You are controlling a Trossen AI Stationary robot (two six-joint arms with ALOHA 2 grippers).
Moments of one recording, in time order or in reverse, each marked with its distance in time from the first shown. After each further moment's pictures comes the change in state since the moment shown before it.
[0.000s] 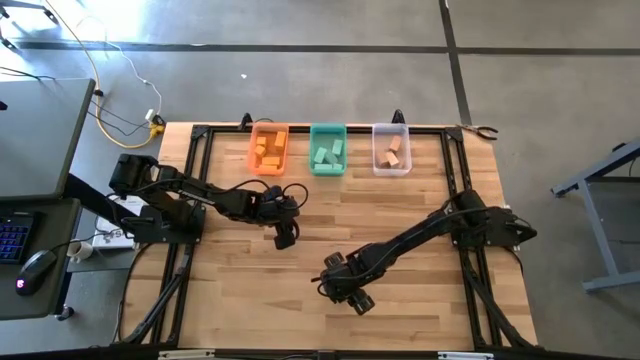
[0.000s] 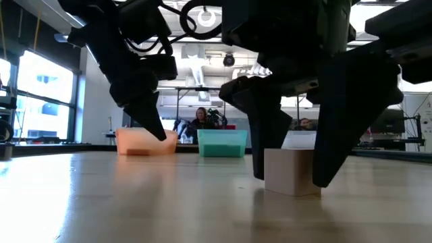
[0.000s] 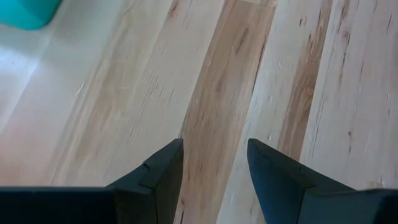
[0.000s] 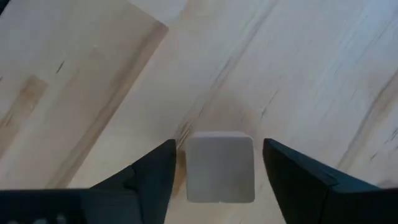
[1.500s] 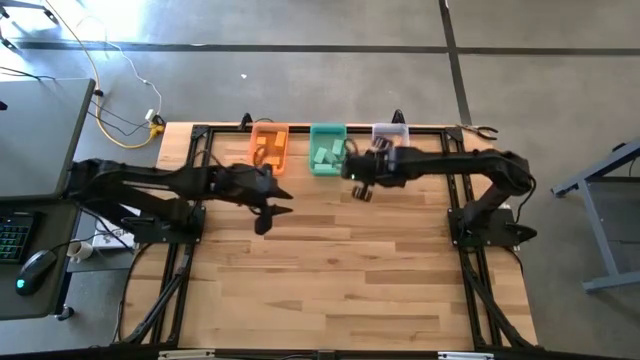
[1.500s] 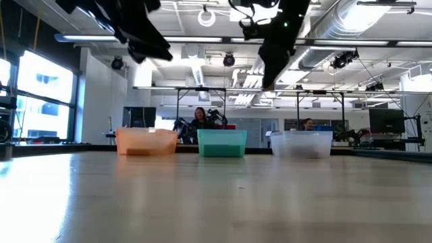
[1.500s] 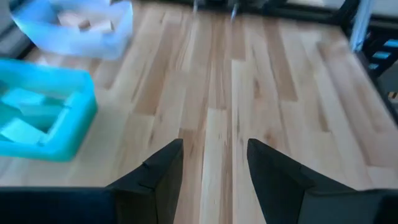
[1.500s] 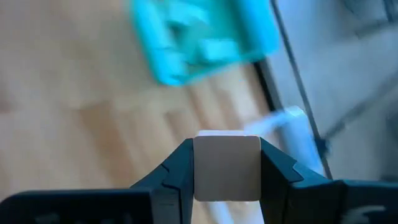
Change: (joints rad) left arm 0.115 -0.439 -0.001 -0.003 0.262 0.196; right arm -0.526 -0.420 0.000 -0.443 0.678 0.239
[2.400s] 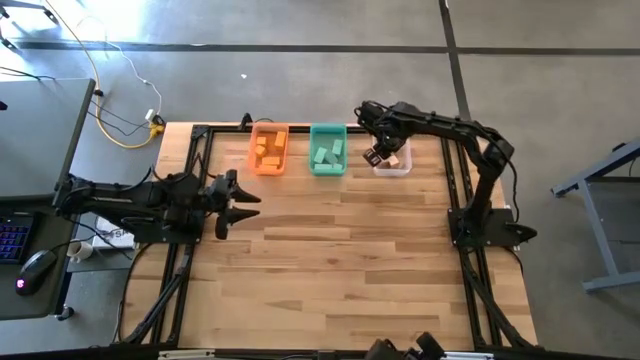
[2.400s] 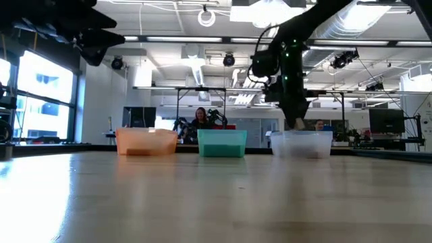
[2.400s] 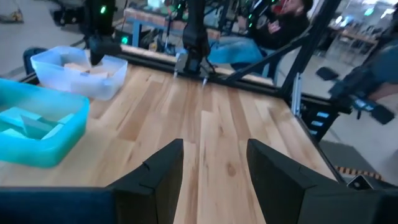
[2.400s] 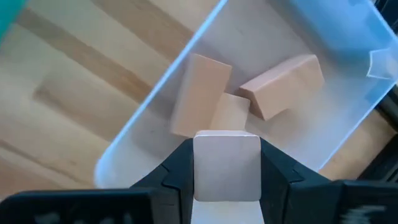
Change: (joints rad) left arm -0.049 -0.662 -0.419 0.142 0.000 -0.136; right arm -0.525 0.177 0.000 -0.106 -0.350 0.169
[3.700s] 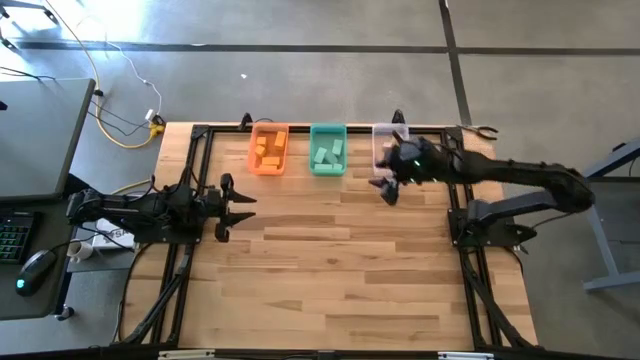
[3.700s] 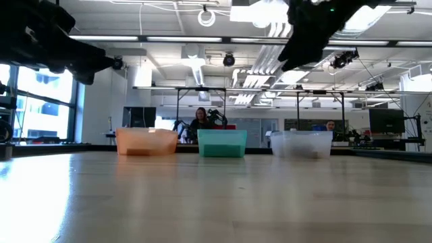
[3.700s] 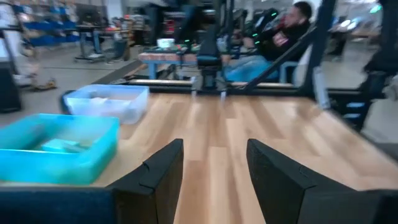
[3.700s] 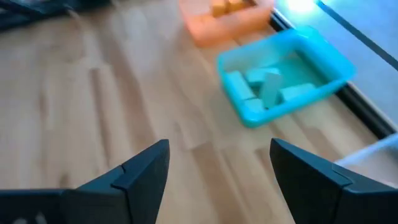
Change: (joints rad) left arm -0.007 -0.320 -0.317 0.148 -0.061 0.207; right arm 0.386 -0.713 -0.483 0.570 -0.135 -0.120
